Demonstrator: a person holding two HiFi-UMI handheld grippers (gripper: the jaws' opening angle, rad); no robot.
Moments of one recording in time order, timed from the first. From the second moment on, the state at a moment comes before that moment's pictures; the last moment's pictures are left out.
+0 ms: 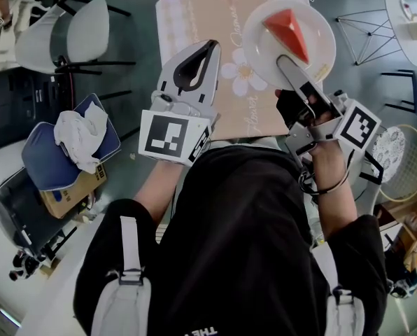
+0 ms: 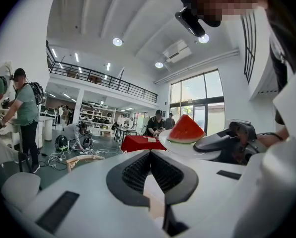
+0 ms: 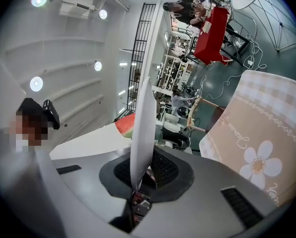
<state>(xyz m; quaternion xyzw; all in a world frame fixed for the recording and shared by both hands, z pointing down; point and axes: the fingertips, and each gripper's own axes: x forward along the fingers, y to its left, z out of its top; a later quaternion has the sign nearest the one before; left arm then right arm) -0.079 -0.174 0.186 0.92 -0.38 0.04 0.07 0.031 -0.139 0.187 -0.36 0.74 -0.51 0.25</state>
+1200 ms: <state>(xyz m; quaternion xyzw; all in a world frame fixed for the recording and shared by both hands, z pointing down) -0.073 -0.199 0.193 0.91 -0.41 0.05 0.08 0.035 -0.173 0.188 -0.33 0.75 -0.52 0.23</state>
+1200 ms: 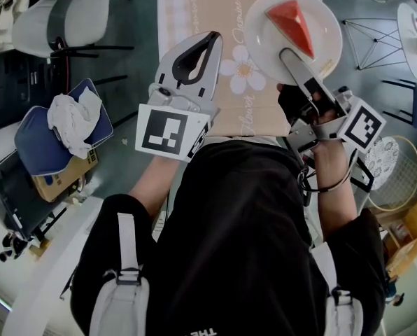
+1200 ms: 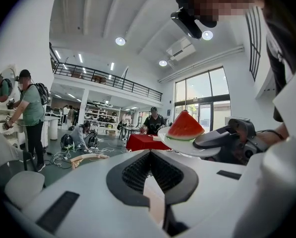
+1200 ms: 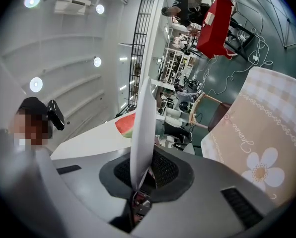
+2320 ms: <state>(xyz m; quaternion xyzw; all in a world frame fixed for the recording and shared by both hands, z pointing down) -0.089 -0.225 0.269 0.87 -0.48 0.08 0.11 0.042 -0.195 0.273 -0.29 0.74 -0.57 0.19</state>
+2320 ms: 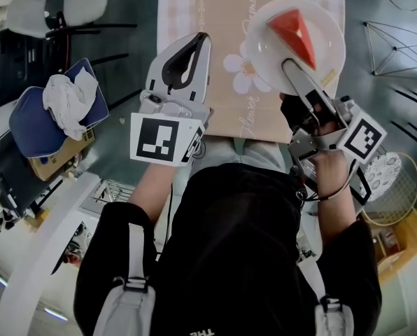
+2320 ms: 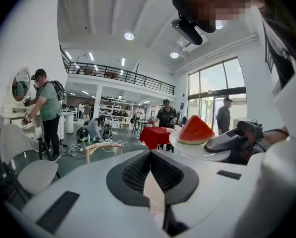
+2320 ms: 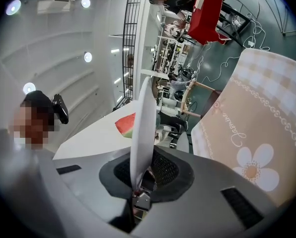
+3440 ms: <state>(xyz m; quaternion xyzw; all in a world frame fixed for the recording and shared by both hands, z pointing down) -0.084 -0.224 0.342 0.86 -0.49 0.11 0.13 0.044 -0.194 0.369 -0.26 0.73 -0.61 0.17</state>
